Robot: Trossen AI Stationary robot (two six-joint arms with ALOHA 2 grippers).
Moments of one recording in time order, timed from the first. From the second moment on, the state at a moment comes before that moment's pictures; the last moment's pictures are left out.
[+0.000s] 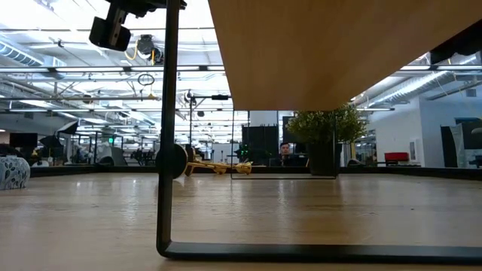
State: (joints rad) left arm -0.30 1.17 0.84 -0.11 -0.19 -1.31; right arm -0.20 0.84 0.31 0.65 -0.32 0.10
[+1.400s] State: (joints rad) left arm -0.33 1.17 0.84 -0.10 -0.18 -1.36; right arm 0.01 1.17 0.31 0.98 0.26 0.03
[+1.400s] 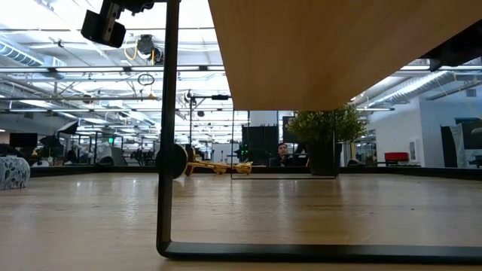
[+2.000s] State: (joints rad) left arm -0.33 1.17 0.84 -0.10 -0.18 -1.36; right arm 0.01 1.17 0.24 1.03 0.26 0.09
